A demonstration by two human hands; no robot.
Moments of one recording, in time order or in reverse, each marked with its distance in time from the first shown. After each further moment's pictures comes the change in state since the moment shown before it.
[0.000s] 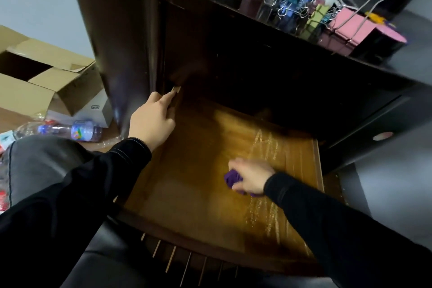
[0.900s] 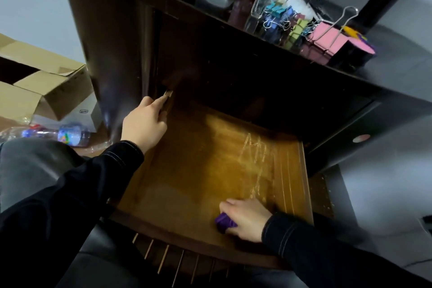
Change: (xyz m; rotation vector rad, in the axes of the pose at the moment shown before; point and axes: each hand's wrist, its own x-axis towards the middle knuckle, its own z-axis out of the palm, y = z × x) left_hand 0.000 -0.003 0.002 -0.019 0.025 0.001; right_hand -0.067 -0.034 0.048 0.017 -0.080 -0.127
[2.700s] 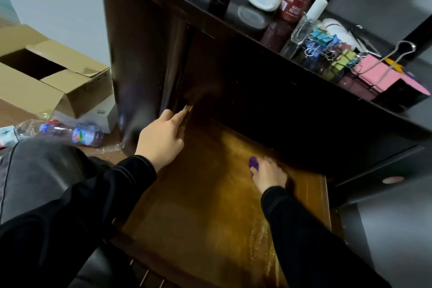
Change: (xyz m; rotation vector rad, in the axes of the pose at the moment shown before) left_hand 0.001 0.000 -0.001 -0.002 -0.022 0.002; right_hand 0.107 0.086 -0.067 0.086 0.495 0.719
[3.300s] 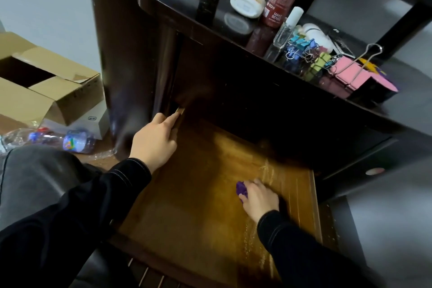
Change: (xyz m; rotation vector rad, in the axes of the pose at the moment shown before) left_hand -0.002 0.003 -0.003 -0.018 0.005 0.001; right_hand -0.068 0.010 0.011 -0.054 -0.095 -0.156
